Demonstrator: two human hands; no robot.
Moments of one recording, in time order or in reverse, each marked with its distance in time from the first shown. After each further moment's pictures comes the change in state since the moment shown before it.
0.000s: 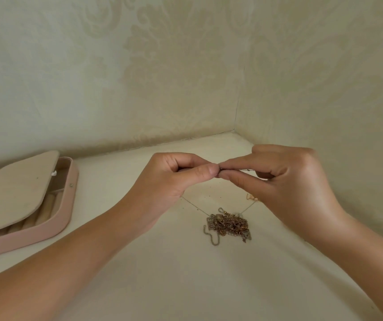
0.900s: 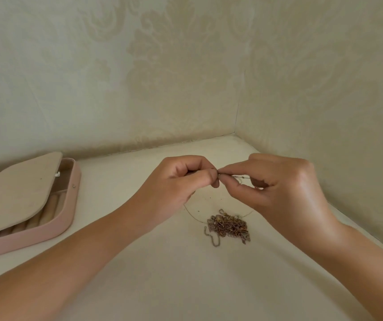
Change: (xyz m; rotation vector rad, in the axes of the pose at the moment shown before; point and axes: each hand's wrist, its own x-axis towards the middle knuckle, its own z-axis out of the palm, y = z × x) left_hand 0.002 -0.007 -0.004 0.079 -0.143 0.049; right_hand -0.004 0.001 0.008 -0.104 0.029 -0.095
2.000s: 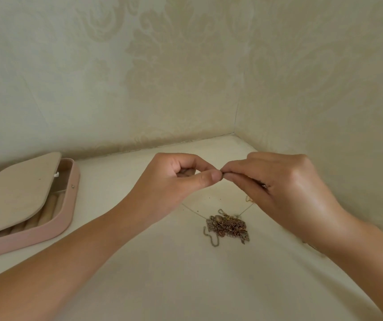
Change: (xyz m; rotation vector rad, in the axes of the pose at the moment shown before) left_hand 0.000 0.005 -0.001 0.050 0.133 -0.017; right_hand 0.004 0.009 -0.010 -0.155 -0.116 -0.094
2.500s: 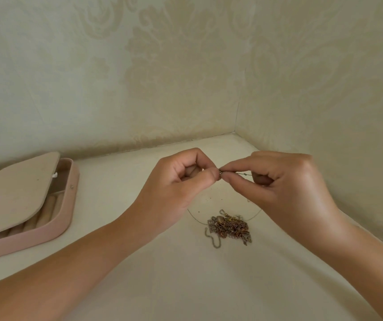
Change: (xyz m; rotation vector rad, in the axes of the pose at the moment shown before) left_hand -0.001 -0.008 0.009 -0.076 0.057 0.074; right_hand 0.000 -0.007 0.007 0.251 0.096 0.177
